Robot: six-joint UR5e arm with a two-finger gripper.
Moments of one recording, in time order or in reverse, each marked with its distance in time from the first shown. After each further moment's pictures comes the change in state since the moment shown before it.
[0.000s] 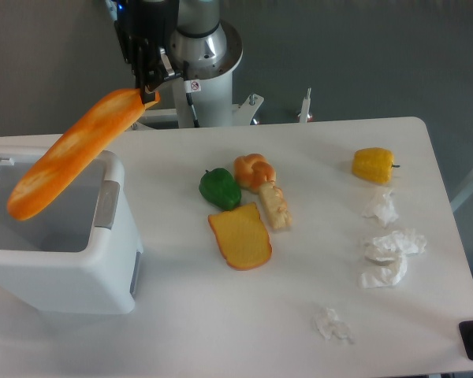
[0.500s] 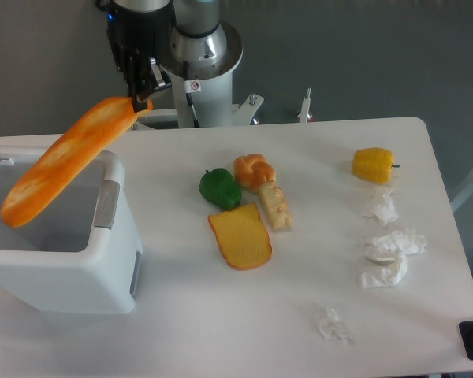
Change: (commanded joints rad) arm -0.029 -0.037 0.023 0.000 0.011 0.000
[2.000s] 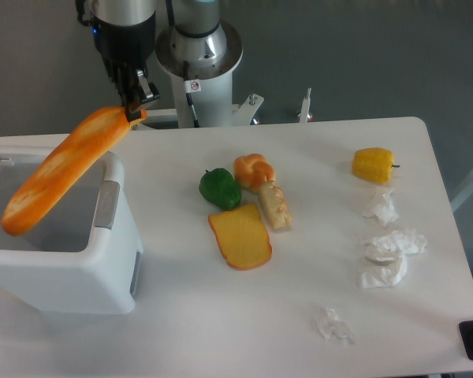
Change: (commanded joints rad) arm -0.063 -0.046 0.026 0.044 0.057 -0.054
